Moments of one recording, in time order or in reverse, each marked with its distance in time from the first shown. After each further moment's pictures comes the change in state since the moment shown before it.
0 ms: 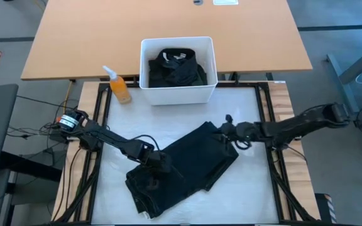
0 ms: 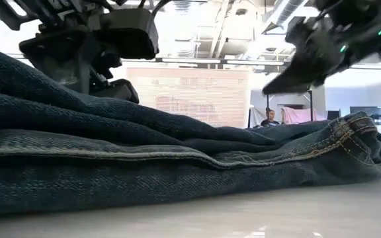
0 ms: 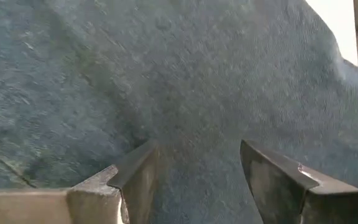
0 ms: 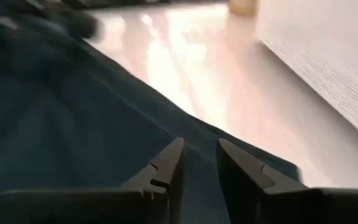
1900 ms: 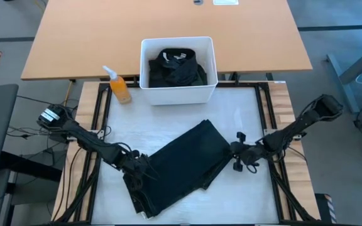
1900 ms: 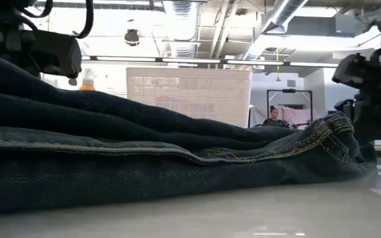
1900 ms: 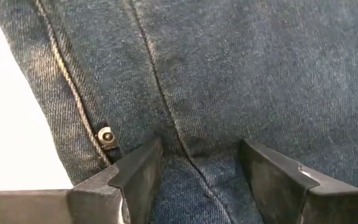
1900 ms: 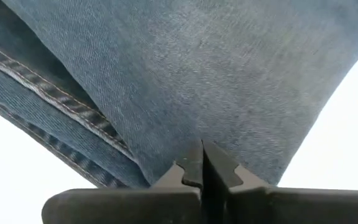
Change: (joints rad) left arm -0.179 -0.239 -0.319 -0.072 -0.258 -0.488; right arm 0.435 -0.019 -0.103 -0.399 0.269 0.345
